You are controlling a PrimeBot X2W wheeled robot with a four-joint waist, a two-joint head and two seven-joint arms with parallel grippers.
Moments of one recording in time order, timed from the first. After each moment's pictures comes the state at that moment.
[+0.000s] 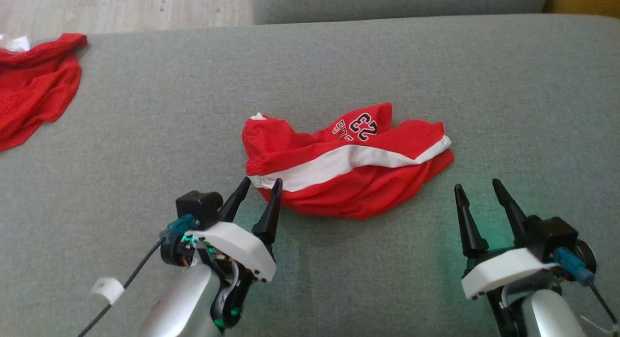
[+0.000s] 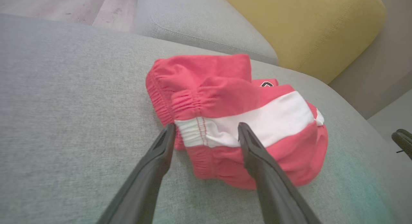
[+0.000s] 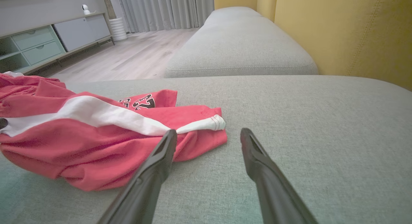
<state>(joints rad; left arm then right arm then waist) -0.33 0.11 -0.54 0.43 -0.63 -0.03 0.01 -0.03 -0.05 0.05 0.21 0.09 0.13 -0.11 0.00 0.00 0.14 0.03</state>
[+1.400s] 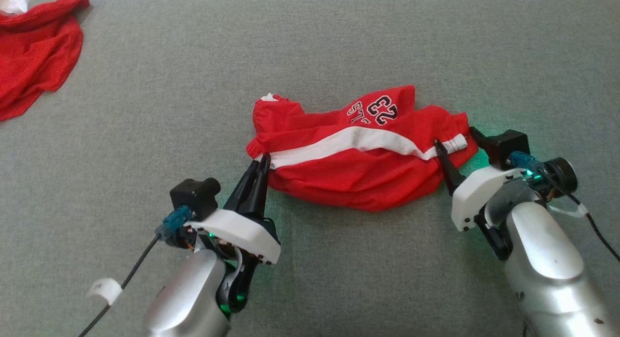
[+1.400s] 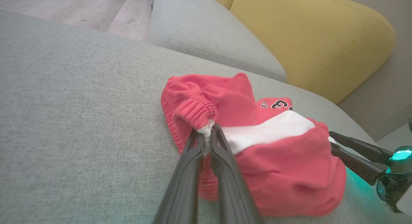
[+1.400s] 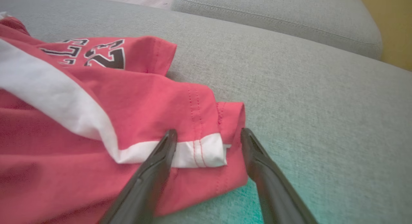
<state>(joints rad) -0.38 0.09 -0.55 0.43 -0.64 -0.03 -0.10 -0.47 -0.14 0.19 0.66 0.02 0.13 0.02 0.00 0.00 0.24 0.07</state>
